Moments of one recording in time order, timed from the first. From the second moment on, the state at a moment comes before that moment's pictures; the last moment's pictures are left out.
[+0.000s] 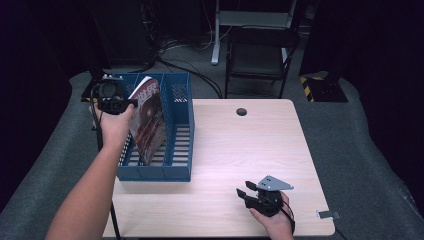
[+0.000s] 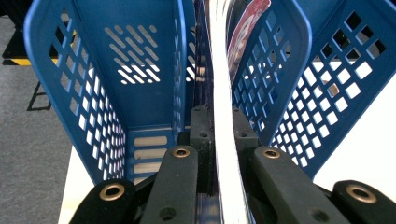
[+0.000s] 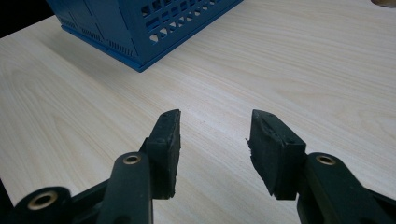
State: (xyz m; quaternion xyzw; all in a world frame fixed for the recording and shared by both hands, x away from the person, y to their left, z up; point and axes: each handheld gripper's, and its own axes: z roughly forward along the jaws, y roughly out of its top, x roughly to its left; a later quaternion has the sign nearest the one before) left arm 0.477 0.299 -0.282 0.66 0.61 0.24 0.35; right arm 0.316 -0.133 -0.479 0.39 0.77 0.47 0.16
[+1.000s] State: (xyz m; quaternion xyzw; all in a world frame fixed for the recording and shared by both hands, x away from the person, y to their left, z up) left arm 0.462 0.307 -0.274 0.73 0.59 0.17 0.31; right arm 0.318 -0.127 -0.482 0.39 0.78 0.46 0.16
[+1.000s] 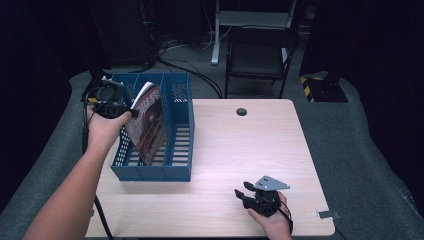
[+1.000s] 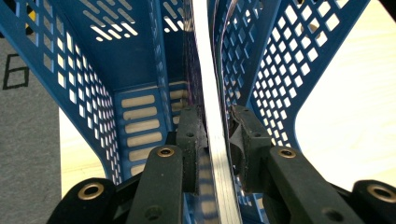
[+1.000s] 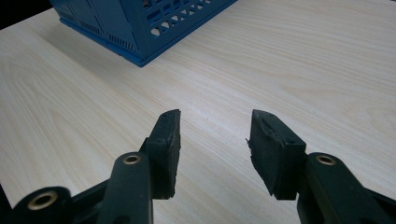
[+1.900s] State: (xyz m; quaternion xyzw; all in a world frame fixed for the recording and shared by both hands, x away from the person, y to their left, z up) left arm 0.467 0.310 -0.272 0.71 0.61 0.19 0.31; right arm 0.318 -0.129 -0.483 0.39 0.78 0.46 0.16
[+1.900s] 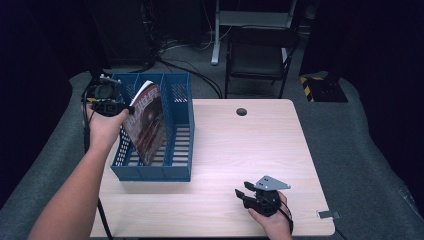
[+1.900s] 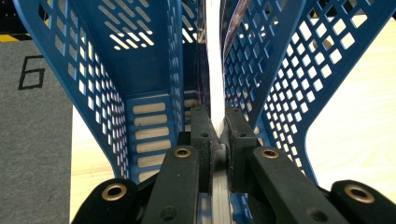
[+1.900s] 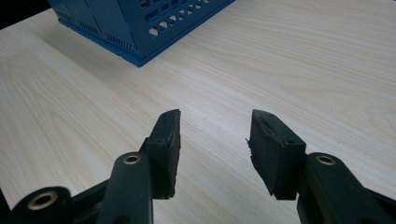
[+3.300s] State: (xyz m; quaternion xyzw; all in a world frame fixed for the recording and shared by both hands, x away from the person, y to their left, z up) left arm 0.481 0.310 -0.286 0.66 0.62 0.24 0.35; right arm 0.317 -0.126 -0.483 0.38 0.79 0.46 0.16
